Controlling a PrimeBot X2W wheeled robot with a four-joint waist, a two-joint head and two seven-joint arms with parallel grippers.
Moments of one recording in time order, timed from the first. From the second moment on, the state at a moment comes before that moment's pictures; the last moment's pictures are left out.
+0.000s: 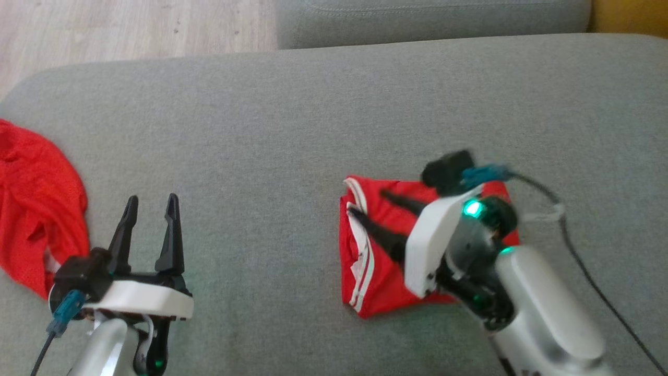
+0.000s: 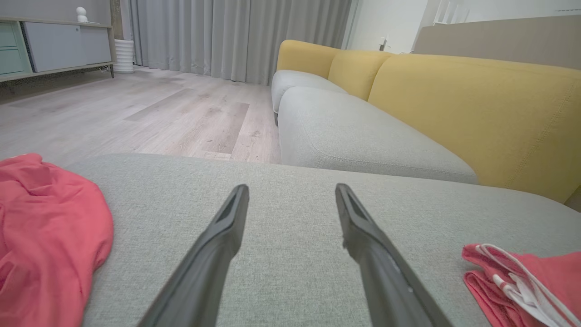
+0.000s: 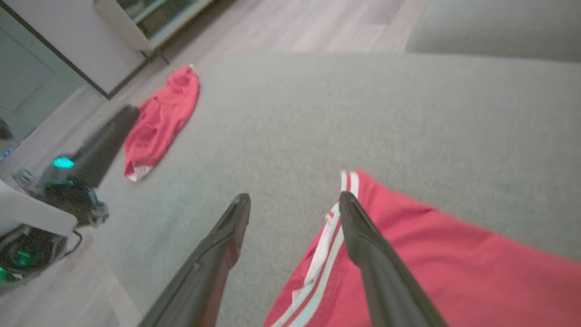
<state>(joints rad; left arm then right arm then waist) -0.20 0.27 -0.26 0.35 -0.51 -0.05 -0.25 -0.32 -0.07 0.46 0.07 0.49 0.12 0.67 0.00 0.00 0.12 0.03</state>
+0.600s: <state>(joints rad) -0.12 0.27 -0.22 0.30 -0.50 -0.03 -0.25 -0.08 -0.11 -0.01 -0.03 0.20 0.12 0.23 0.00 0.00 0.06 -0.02</state>
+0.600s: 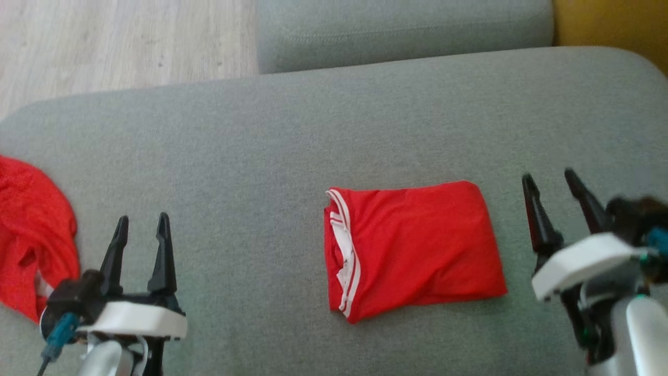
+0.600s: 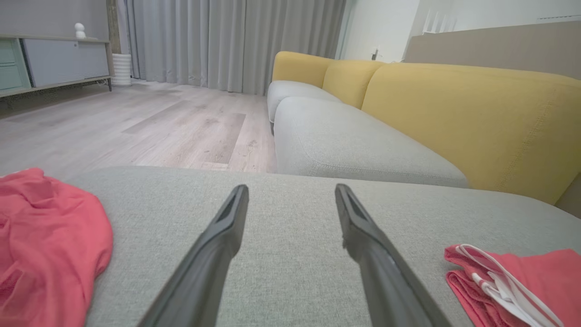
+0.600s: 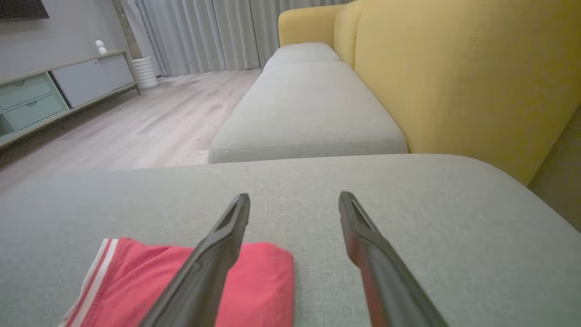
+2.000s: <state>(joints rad) -0.08 0.24 -0.19 0.28 -0.43 -0.04 -0.25 -0.20 -0.12 0.07 0.34 0.26 0.12 0.37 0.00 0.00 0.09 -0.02</state>
